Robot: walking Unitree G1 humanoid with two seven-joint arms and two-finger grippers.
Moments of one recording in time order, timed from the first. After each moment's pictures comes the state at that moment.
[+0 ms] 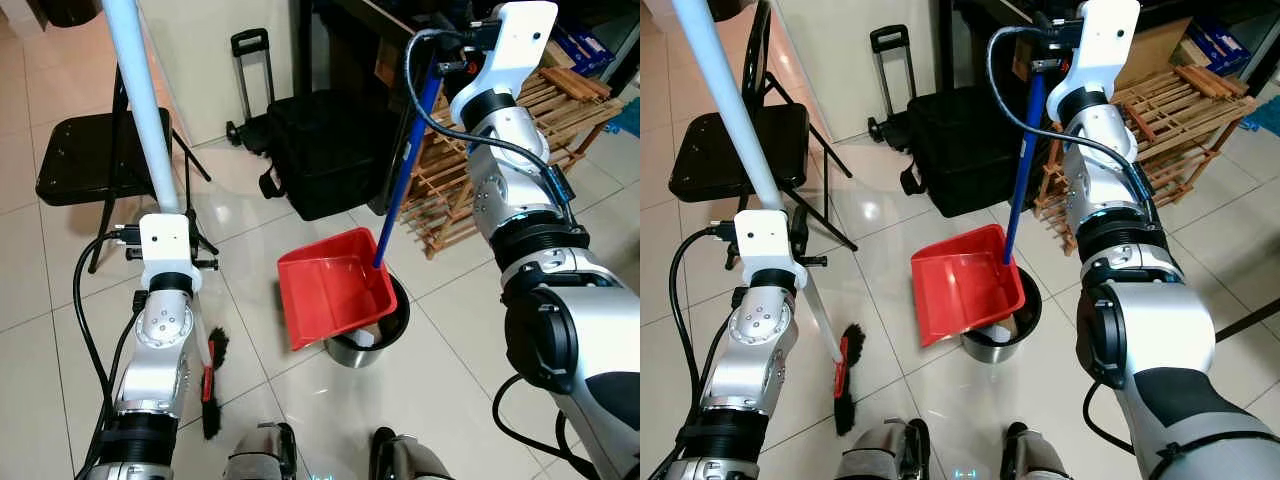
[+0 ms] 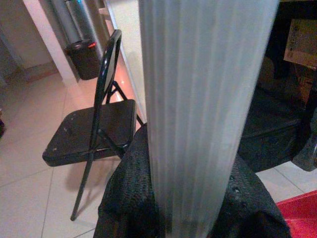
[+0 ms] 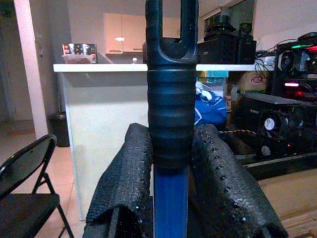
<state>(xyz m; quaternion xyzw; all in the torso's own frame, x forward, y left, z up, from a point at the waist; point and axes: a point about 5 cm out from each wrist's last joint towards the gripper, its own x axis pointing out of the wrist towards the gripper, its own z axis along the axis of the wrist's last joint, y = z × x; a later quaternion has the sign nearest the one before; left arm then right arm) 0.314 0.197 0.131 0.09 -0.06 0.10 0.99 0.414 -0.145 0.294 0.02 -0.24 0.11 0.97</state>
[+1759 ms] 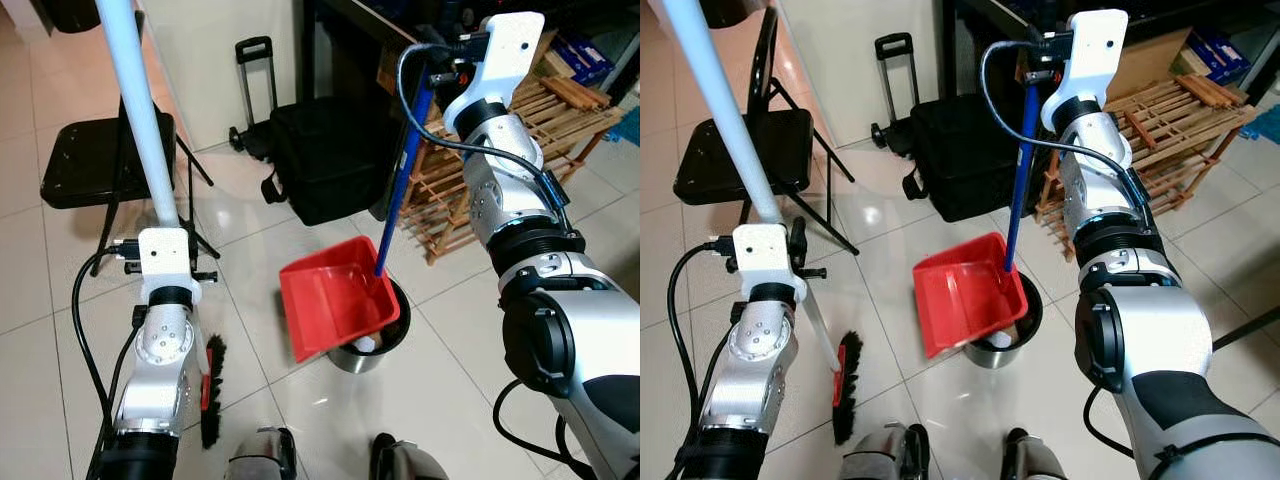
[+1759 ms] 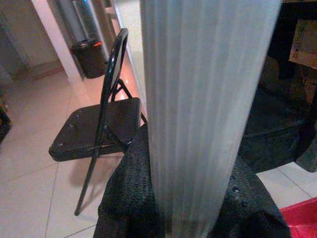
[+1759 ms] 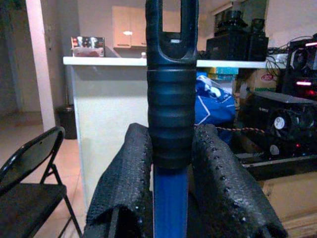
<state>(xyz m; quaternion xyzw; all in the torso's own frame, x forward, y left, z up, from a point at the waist) 0.300 0.195 0.122 0.08 -0.05 0.10 0.99 0.414 -0.142 0.285 0.01 -0.22 0.12 0.97</state>
